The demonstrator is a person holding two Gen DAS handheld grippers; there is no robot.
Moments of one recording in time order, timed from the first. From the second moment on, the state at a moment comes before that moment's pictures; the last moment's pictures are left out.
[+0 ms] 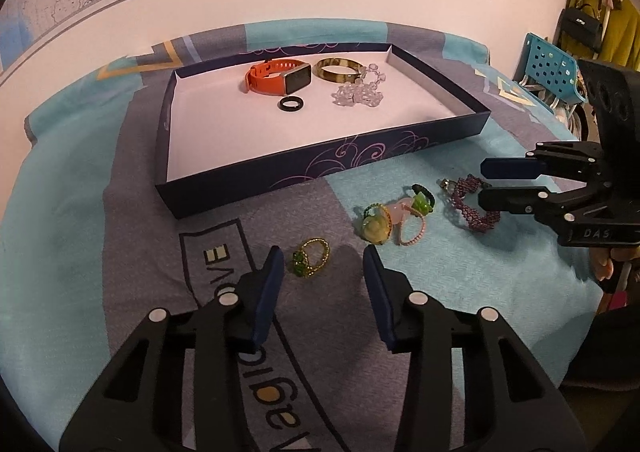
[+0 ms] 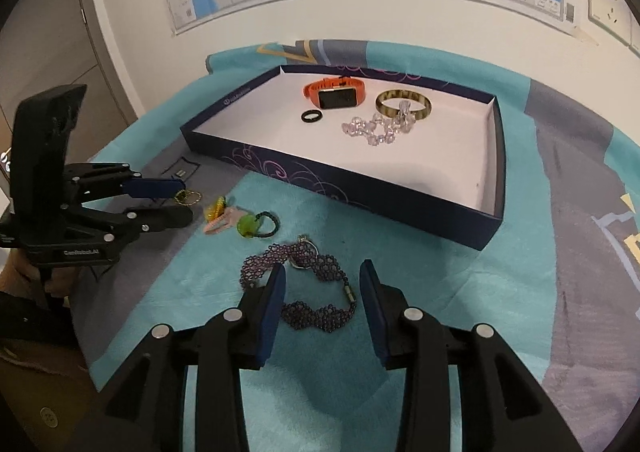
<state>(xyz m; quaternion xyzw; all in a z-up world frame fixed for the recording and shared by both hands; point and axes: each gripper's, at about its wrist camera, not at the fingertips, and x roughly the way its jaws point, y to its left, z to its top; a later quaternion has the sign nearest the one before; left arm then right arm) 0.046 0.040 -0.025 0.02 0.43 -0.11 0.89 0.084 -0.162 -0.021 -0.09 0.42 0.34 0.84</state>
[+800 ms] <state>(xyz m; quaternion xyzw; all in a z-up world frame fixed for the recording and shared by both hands) 0.044 -0.022 -0.017 0.04 0.40 -0.22 0.89 0.085 -0.178 -0.022 -0.09 0.43 0.33 0.84</state>
